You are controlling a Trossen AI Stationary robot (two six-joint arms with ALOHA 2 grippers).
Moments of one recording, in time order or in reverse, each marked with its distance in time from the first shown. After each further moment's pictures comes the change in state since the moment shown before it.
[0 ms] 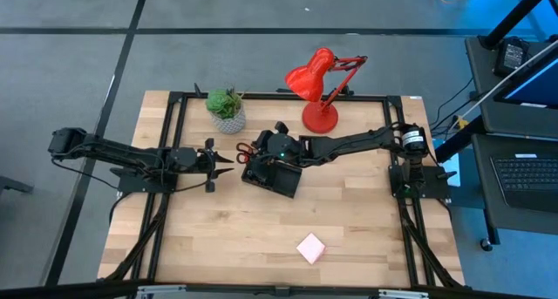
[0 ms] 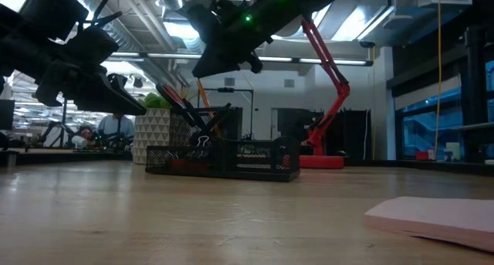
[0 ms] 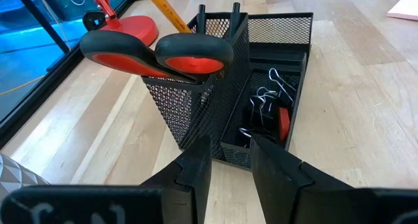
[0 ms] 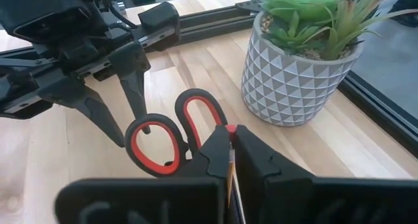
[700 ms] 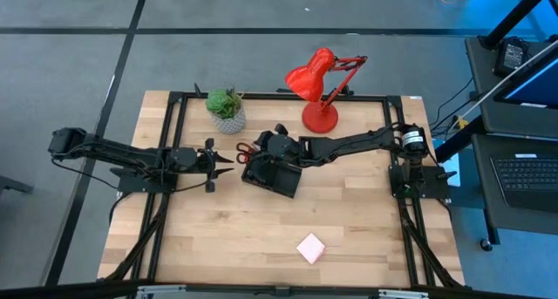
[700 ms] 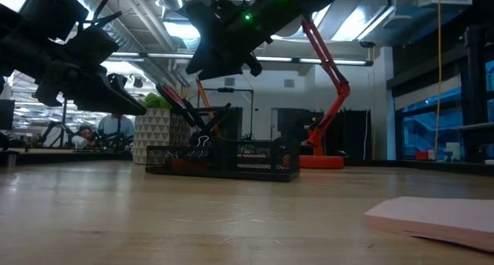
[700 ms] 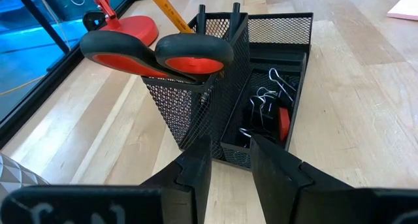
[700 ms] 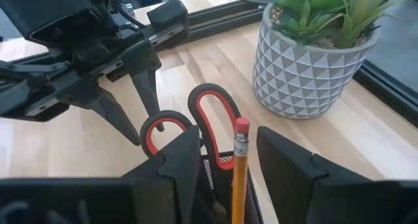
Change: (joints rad) left arm 0.000 0.000 0.000 0.000 0.000 0.000; right arm 0.001 0.000 -0.002 0.003 -0.027 0.065
